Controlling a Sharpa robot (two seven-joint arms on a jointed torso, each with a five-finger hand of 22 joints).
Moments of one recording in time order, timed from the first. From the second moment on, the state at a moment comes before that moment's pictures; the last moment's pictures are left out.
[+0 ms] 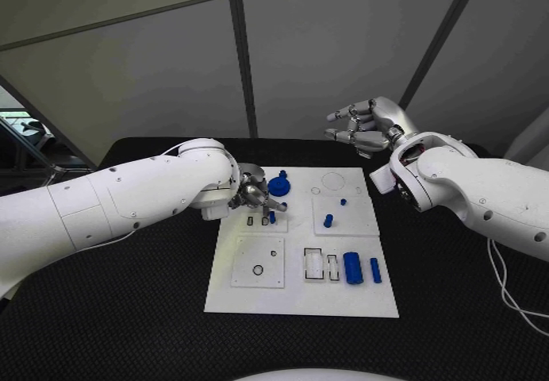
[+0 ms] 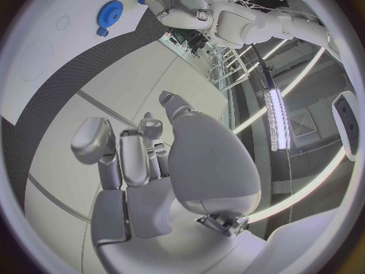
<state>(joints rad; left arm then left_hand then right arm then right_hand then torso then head) 1.33 -0.59 -0.03 1.33 -1.03 0.23 -0.52 1.17 0.08 -0.20 0.27 0.05 0.96 0.07 0.54 0.44 1.23 0.00 1.15 1.00 1.47 -0.06 1.46 1.31 0.08 1.44 0.04 1.40 1.30 1.19 -0.77 0.20 1.46 -0.89 -0.47 0.03 1.39 -0.11 0.17 0.12 0.39 0.89 0.16 0.17 0.07 1.19 0.07 1.12 0.98 1.46 -0.01 1.35 1.21 0.09 1.34 0.09 1.27 1.02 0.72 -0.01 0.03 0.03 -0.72</state>
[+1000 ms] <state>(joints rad) 1.33 -0.58 -0.04 1.32 -1.03 0.26 -0.52 1.25 0.11 -0.16 0.21 0.05 0.94 0.07 0.56 0.48 1.23 0.00 1.15 1.00 1.47 -0.06 1.46 1.31 0.08 1.44 0.04 1.41 1.31 1.19 -0.76 0.20 1.46 -0.89 -0.47 0.03 1.39 -0.11 0.17 0.12 0.40 0.89 0.16 0.17 0.07 1.19 0.07 1.12 0.98 1.46 -0.01 1.35 1.21 0.09 1.34 0.09 1.27 1.02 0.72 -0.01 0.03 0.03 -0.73</state>
